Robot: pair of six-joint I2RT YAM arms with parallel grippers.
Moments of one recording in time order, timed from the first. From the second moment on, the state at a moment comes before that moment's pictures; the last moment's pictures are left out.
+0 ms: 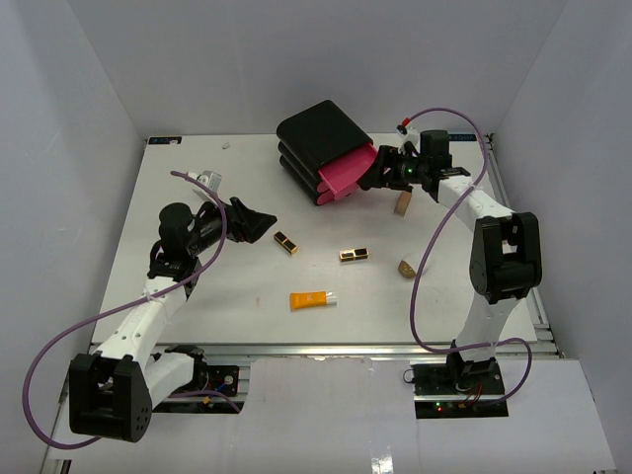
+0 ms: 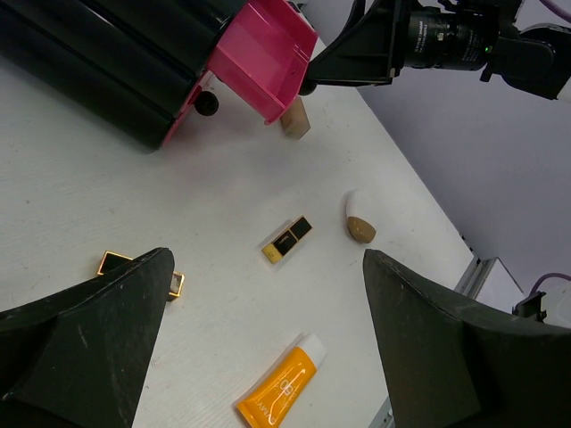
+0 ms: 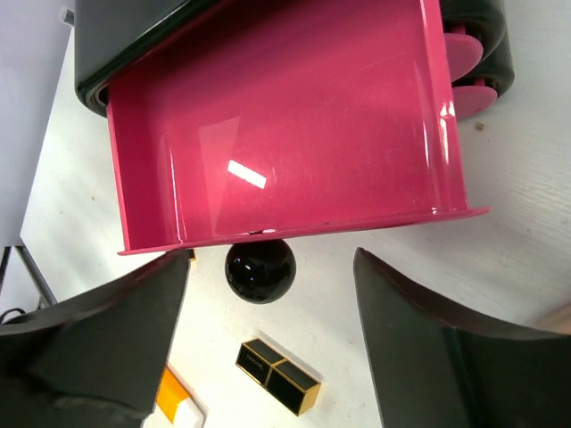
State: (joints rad) left arm -0.14 1.04 0.62 0.32 0.64 -0.49; right arm 0.19 1.86 1.39 -0.11 -0.67 0.31
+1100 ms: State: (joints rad) left arm -0.07 1.38 0.90 -0.07 0.04 -0.38; right arm 0.03 1.28 0.91 -0.29 -1.18 -0.44
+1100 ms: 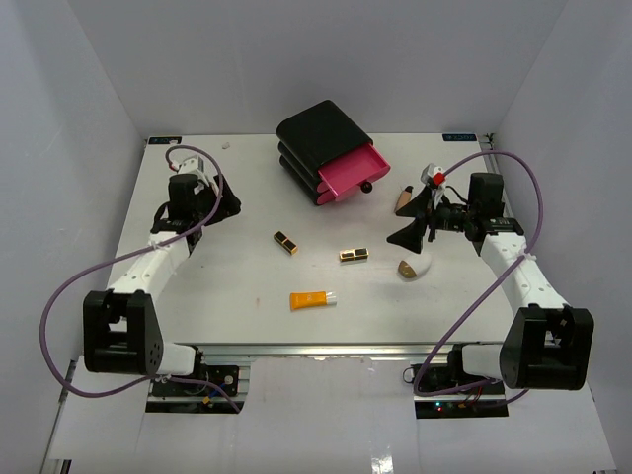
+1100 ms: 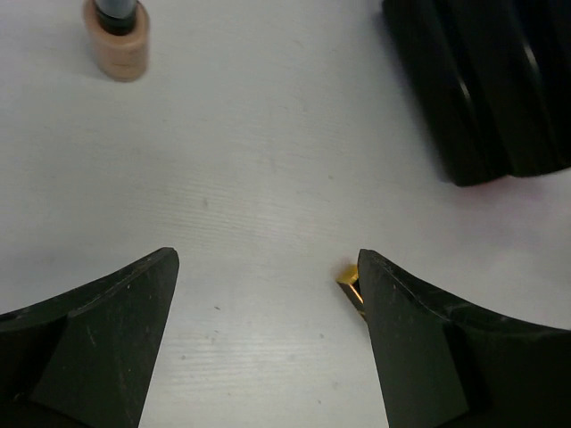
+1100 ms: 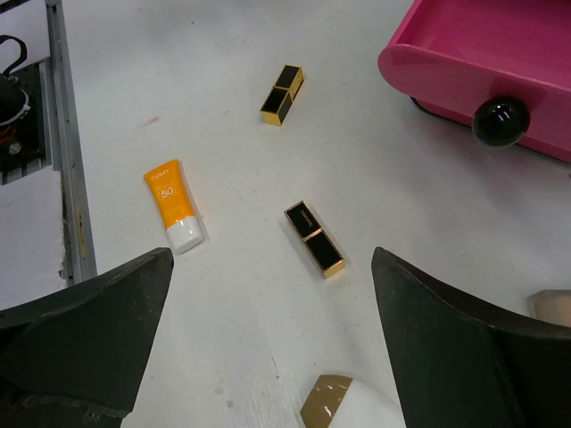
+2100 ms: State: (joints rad) left arm -0.03 1.99 1.10 0.41 -0.23 -0.09; right arm -0.07 1.26 0.89 -0.28 -1.26 -0.48
